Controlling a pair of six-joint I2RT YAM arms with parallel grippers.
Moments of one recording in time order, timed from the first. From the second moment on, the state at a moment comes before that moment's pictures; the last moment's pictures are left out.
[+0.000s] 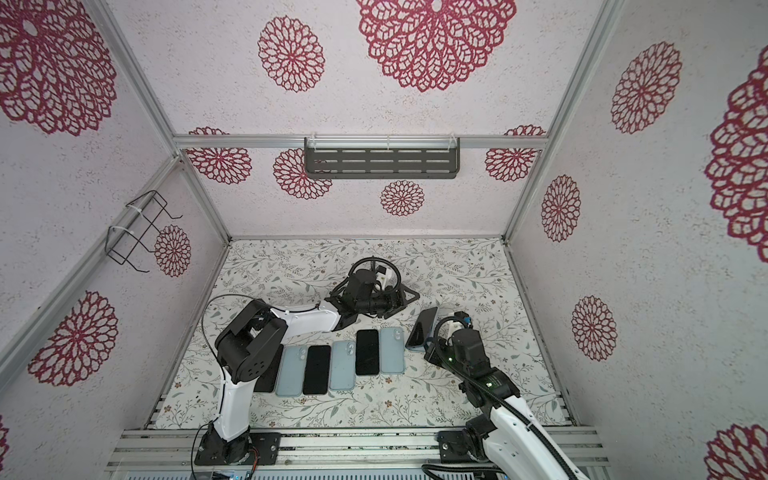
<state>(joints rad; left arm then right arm) -0.76 2.07 1.33 0.29 0.44 -1.03 0.42 0.64 0.38 -0.34 -0.13 0.79</state>
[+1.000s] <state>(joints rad) -0.98 1.88 1.29 -0.12 0.33 -0.16 0.28 0.70 0.33 -0.25 -0.34 0.78</state>
